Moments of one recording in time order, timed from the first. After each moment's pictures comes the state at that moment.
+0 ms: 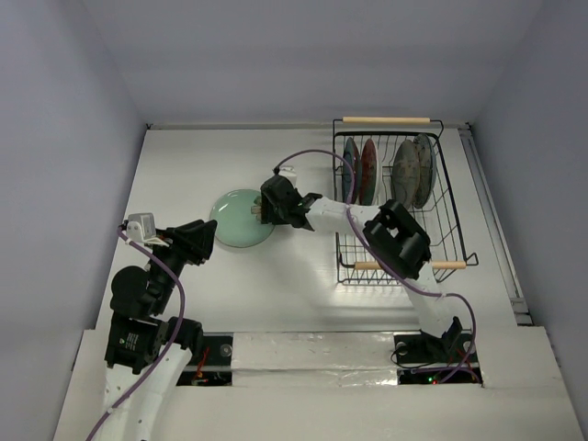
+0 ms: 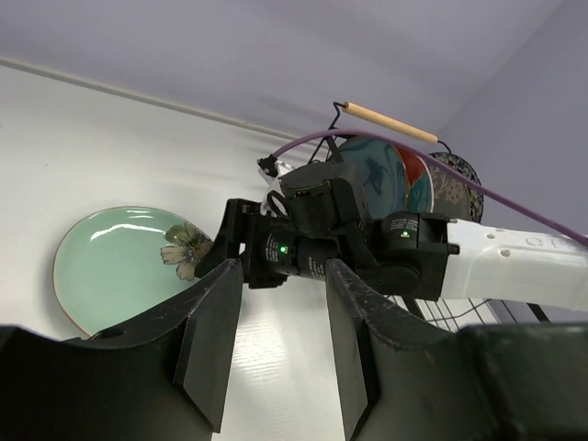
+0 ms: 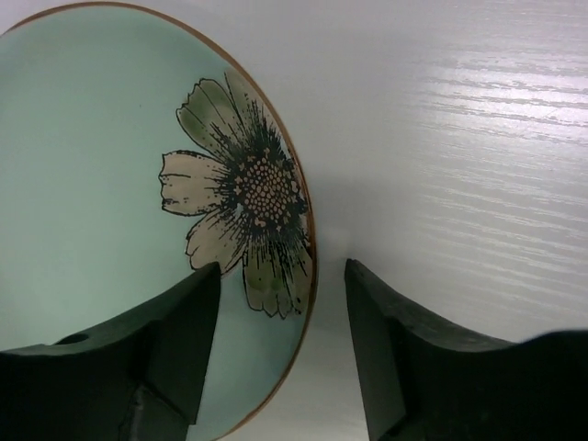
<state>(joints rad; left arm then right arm) -0.23 0.21 0.62 -0.32 0.09 -0.53 0.86 2.22 1.64 -0.20 0.30 0.67</state>
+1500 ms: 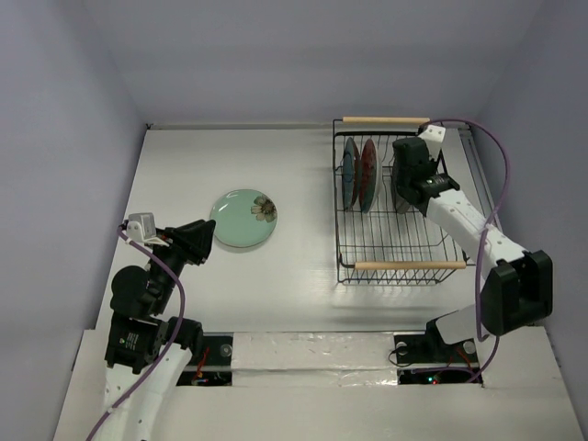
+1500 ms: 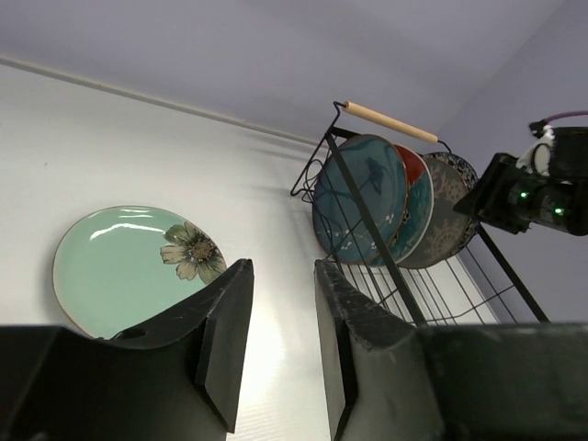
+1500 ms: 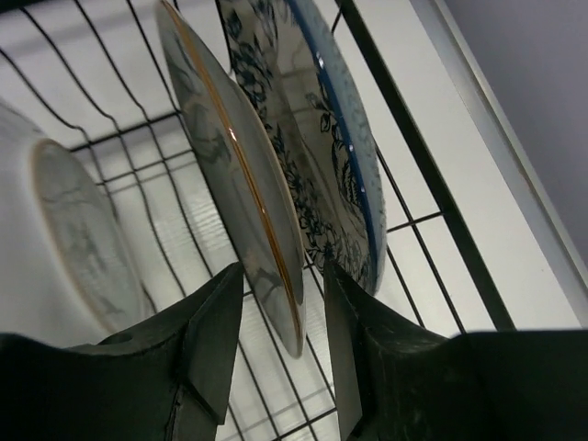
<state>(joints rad) -0.23 0.22 0.62 -0.32 0.09 -0.54 0.33 1.41 1.19 -0.42 0.72 0.37</state>
